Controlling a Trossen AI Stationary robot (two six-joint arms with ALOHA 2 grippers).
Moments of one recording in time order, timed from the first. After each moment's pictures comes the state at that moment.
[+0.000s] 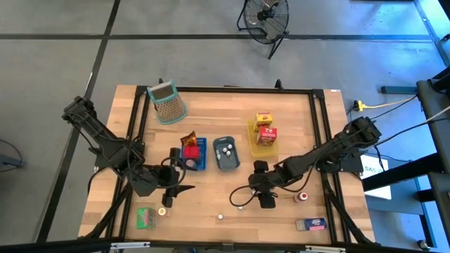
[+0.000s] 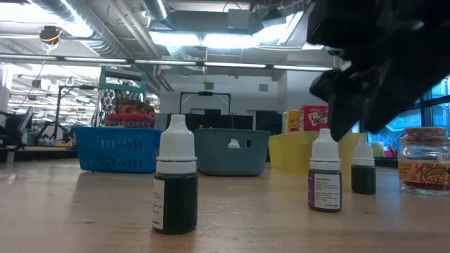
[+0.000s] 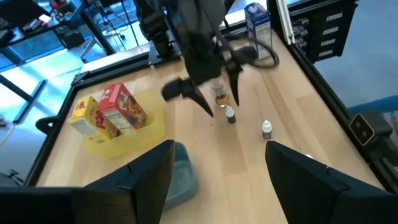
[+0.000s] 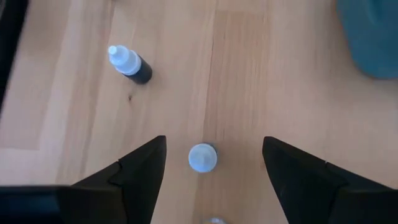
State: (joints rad) left arm -0.70 1.23 1.13 -0.51 -0.66 -0.12; right arm 0.46 1.65 0.92 -0.31 0.06 0.35
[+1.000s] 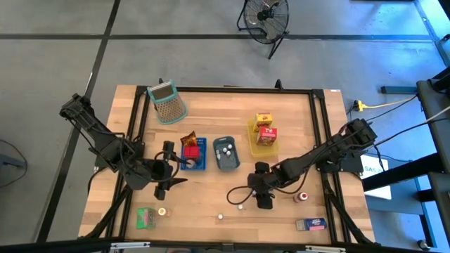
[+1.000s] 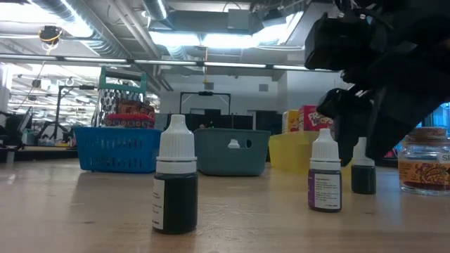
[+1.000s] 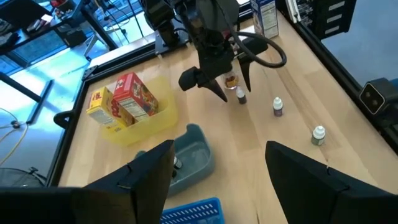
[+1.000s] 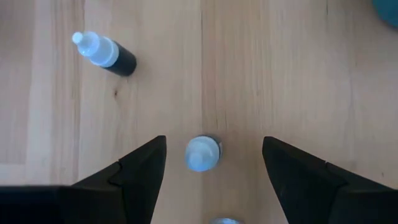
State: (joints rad) left arm -0.70 1.14 1.13 -0.66 -0.66 -0.09; right arm 0.46 1.71 0.92 -0.31 0.04 0.48
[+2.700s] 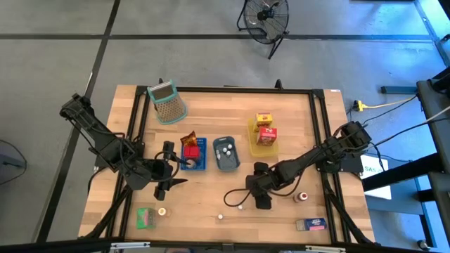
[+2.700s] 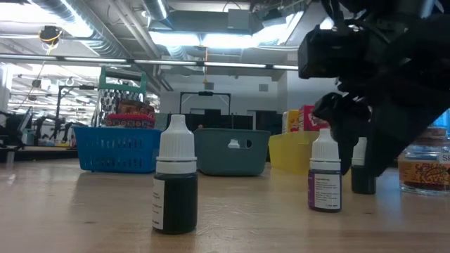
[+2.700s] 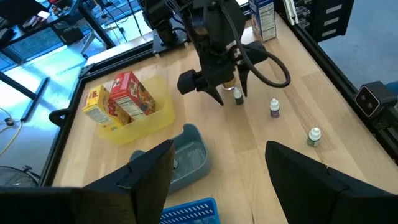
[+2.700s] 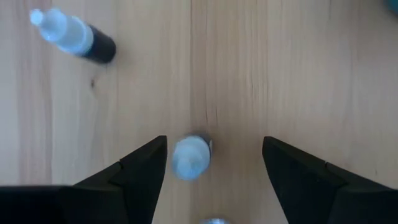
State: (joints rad) left arm -0.70 1.14 1.13 -0.66 -0.65 -0.11; right arm 0.46 1.78 1.00 -0.41 0.05 0.46
